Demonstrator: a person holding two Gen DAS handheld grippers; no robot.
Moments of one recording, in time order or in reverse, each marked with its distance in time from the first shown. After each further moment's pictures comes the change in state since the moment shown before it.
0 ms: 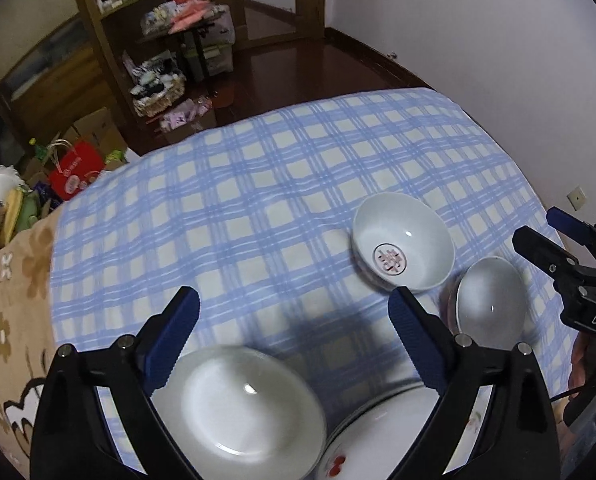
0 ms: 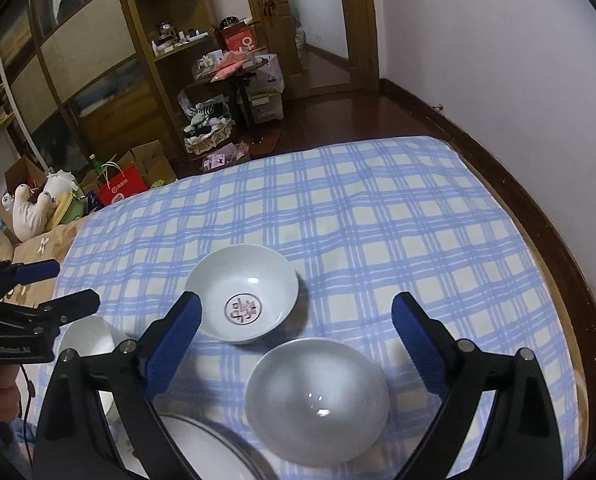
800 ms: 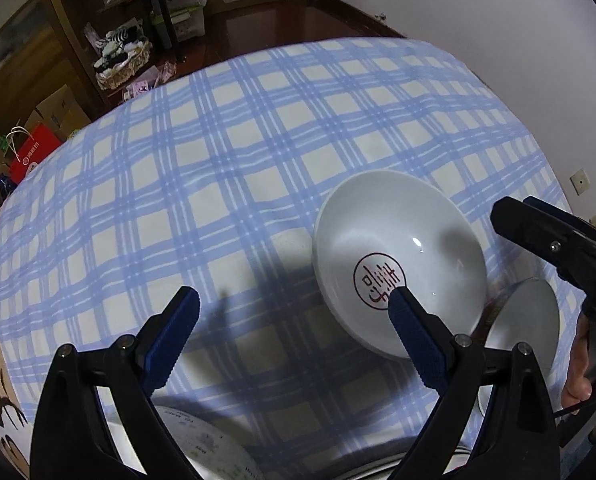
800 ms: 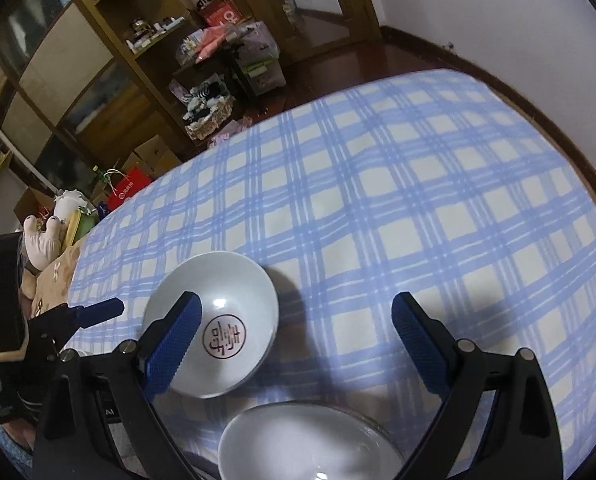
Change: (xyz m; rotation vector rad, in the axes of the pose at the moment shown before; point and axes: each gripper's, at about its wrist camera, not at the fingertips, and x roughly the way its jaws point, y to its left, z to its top) left arm 0.106 -0.037 0.017 0.023 0.135 -0.049; right arm 0.097 -0.037 0.005 0.164 0.148 0.136
